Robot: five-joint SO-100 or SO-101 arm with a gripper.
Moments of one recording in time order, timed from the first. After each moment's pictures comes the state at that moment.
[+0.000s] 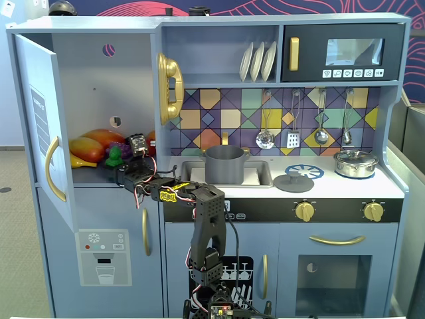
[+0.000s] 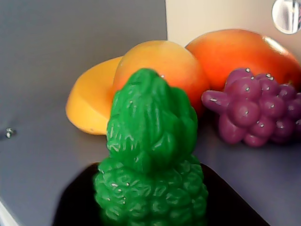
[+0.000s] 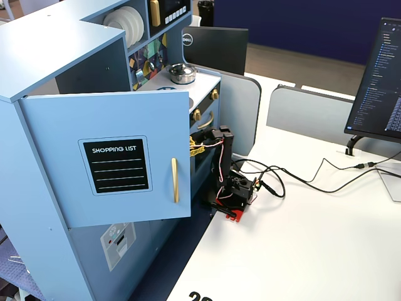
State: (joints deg) arm -46.6 97.9 107.4 -21.1 -90.5
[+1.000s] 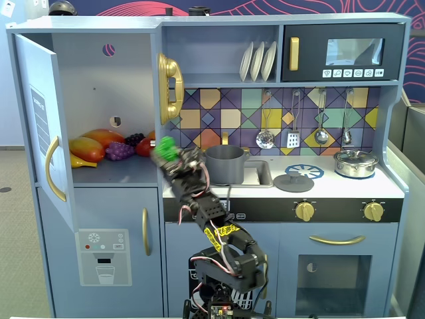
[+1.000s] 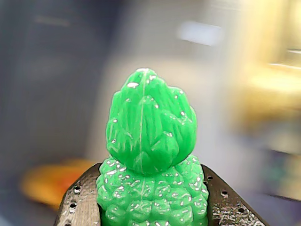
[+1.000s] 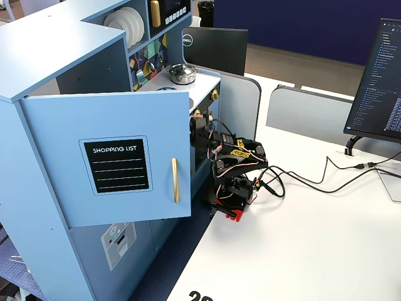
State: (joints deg) arm -28.7 170.2 145.6 -9.3 -99.8
